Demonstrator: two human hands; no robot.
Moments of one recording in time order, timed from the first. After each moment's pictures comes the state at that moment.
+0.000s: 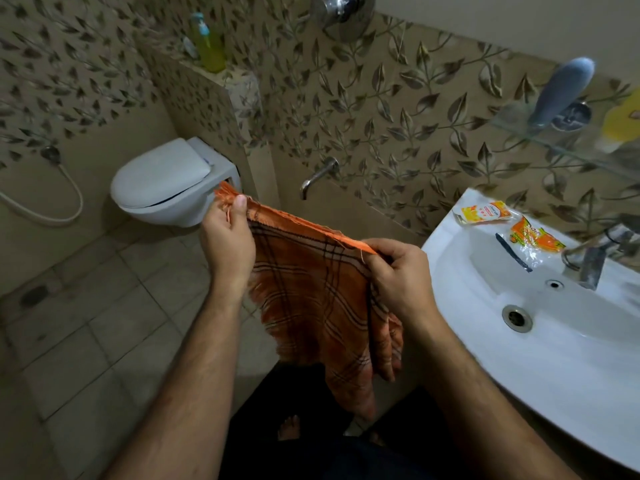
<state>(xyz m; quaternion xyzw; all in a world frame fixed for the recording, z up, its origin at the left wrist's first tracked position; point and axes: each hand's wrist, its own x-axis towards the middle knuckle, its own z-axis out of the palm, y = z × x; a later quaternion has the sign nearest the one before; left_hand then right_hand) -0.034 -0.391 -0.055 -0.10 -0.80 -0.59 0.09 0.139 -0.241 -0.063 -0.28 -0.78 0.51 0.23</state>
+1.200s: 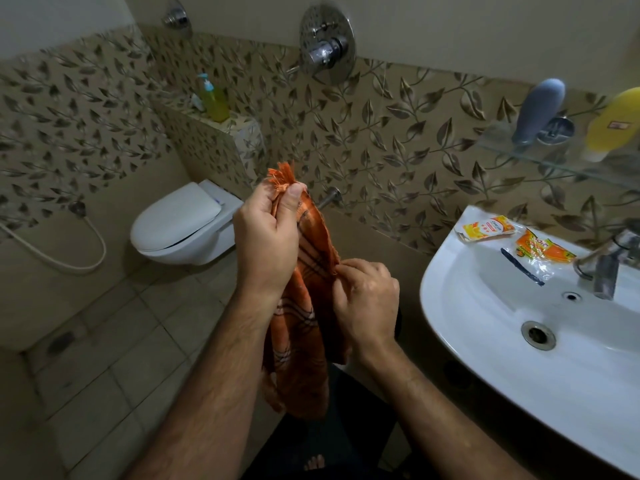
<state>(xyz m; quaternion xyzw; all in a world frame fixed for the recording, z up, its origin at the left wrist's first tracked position) 0.014 -0.346 0.034 -0.30 -0.73 -0.60 0.12 0.109 -0.273 -0.081 -0.31 -0.86 0.26 0.31</state>
